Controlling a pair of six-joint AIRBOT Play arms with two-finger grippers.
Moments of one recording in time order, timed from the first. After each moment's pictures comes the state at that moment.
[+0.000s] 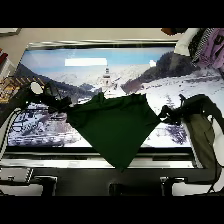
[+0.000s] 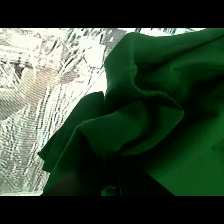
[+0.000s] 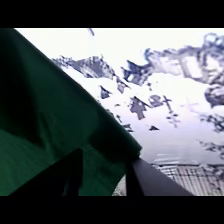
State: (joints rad) left arm -0.04 -1.58 1.30 1.23 -1.16 -1.80; right arm -0.25 -1.59 1.10 2.14 -1.19 -1.62
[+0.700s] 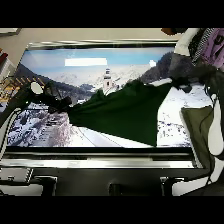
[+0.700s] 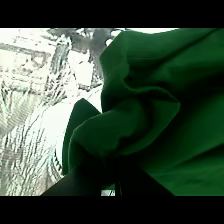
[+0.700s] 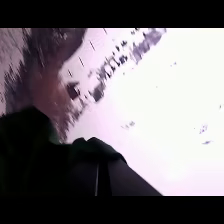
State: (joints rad) left arm -0.04 -1.58 1.30 1.23 -1.16 -1.80; right arm -0.19 -1.75 1.70 1.96 -0.96 -1.28
